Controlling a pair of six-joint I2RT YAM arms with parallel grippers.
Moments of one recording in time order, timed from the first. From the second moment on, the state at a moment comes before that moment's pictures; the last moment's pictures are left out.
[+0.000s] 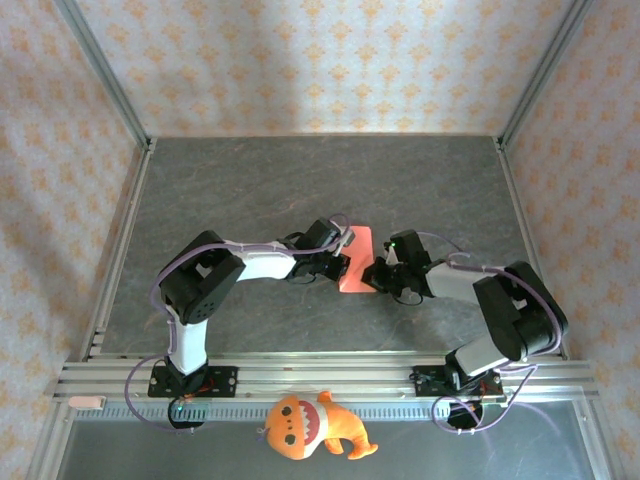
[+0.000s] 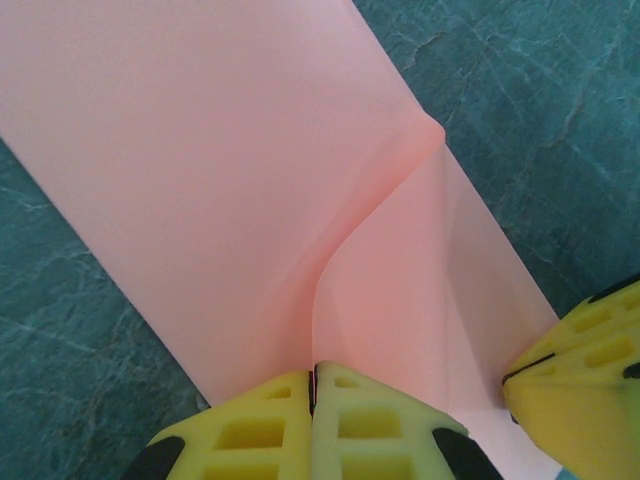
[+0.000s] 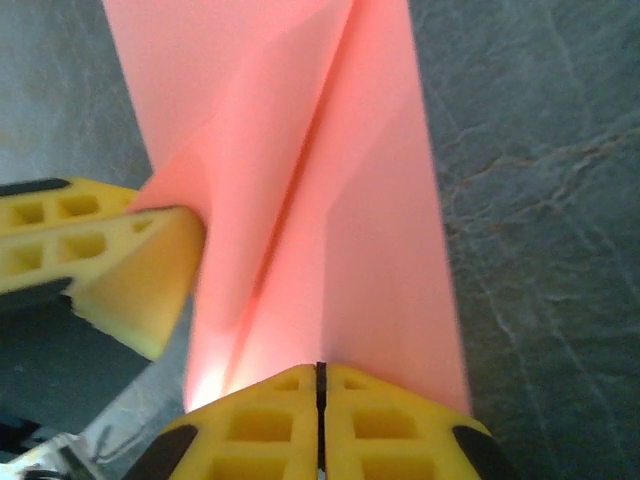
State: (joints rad) left arm -0.73 1.92 1.04 -0.01 0.21 -0.35; right arm 0.43 1.49 0.53 0.00 -0.48 0.87
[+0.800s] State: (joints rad) left arm -0.74 1.92 0.97 0.12 0.27 -0.58; right arm 0.43 1.44 0.48 -0.02 -0.44 0.99
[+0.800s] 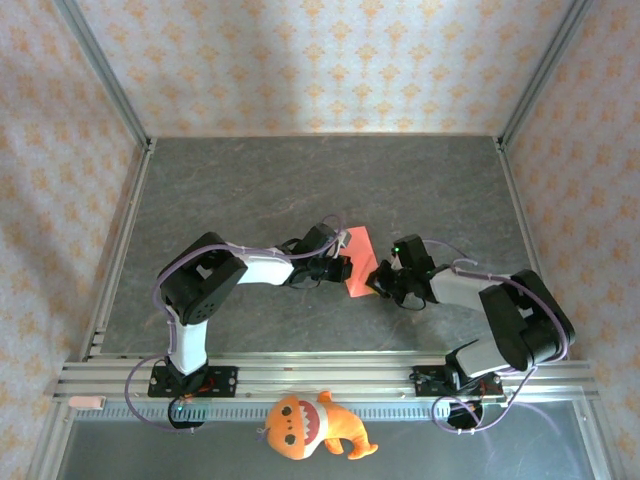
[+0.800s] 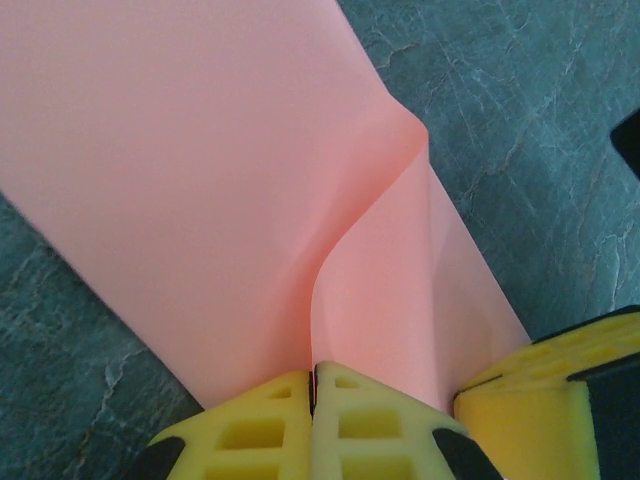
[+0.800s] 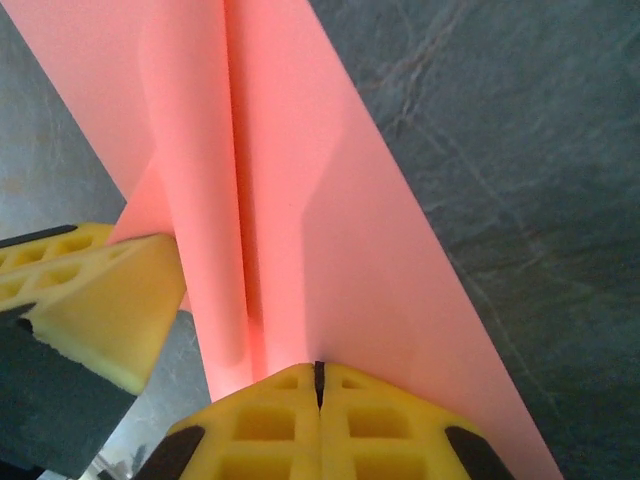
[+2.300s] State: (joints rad) left arm -0.75 1.95 1.08 -0.03 0.21 -0.41; right arm 0.41 1.46 0.48 -0.02 -0.46 0.92
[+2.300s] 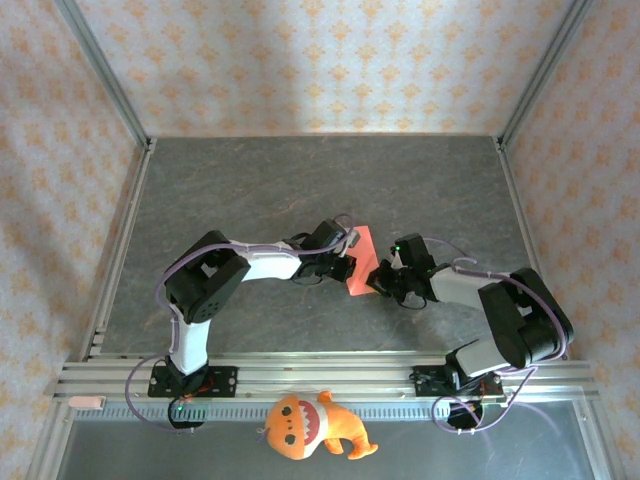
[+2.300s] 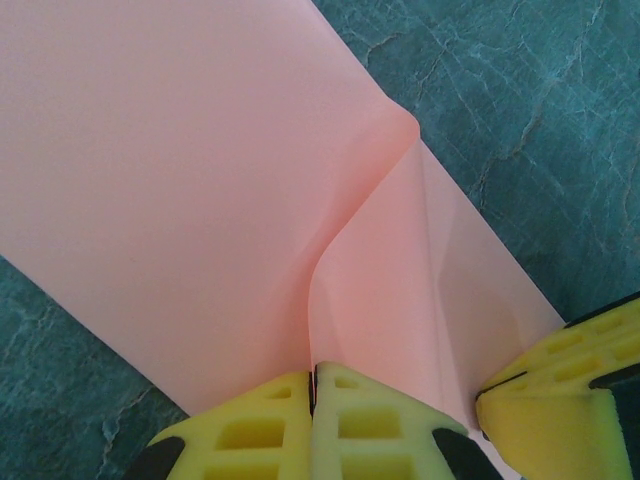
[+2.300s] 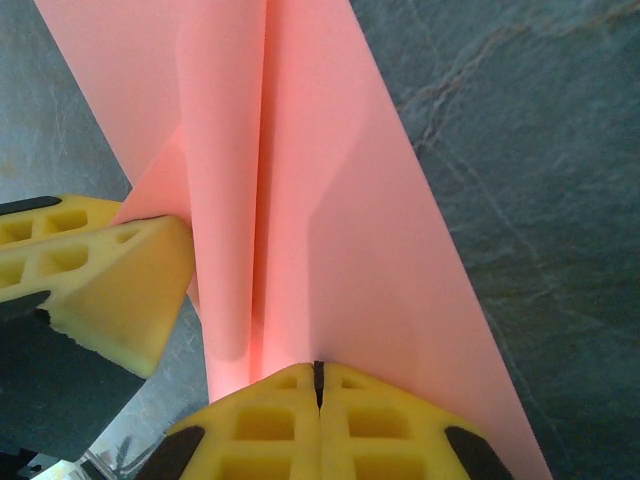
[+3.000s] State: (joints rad) left arm -0.75 1.95 1.05 0.02 0.21 -0.38; right arm 0.41 1.43 0.48 -0.02 -0.49 0.94
